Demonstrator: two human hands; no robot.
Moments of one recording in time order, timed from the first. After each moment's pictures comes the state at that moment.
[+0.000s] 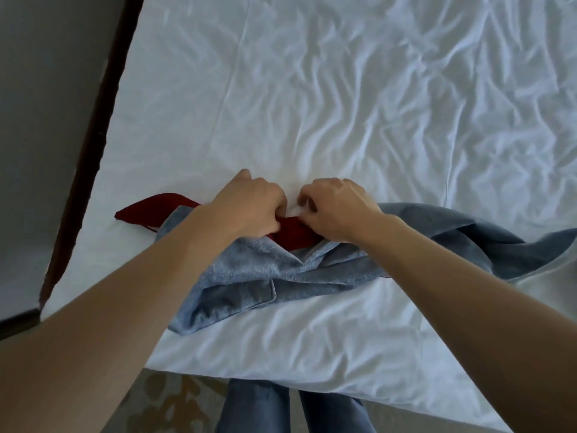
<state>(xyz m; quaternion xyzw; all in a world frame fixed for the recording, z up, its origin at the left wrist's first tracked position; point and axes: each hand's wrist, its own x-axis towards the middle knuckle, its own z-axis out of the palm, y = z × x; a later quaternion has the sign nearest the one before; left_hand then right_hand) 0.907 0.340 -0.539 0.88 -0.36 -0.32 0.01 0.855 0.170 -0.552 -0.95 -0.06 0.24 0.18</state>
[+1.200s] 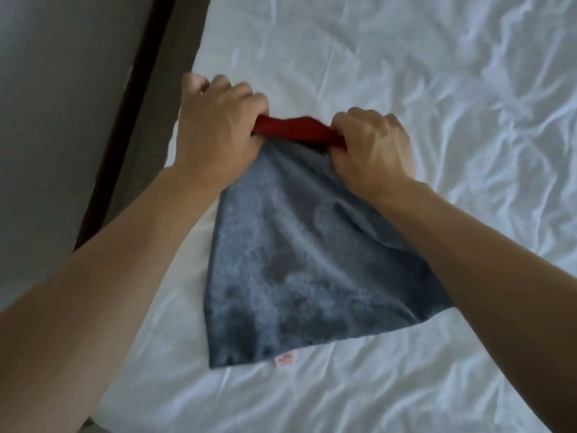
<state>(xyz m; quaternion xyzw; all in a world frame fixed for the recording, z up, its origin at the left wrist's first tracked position) 1.096 0.445 -0.541 0.96 -0.26 0.07 0.06 1.042 0.231 -0.549 -0.99 -0.04 -0.01 0.11</state>
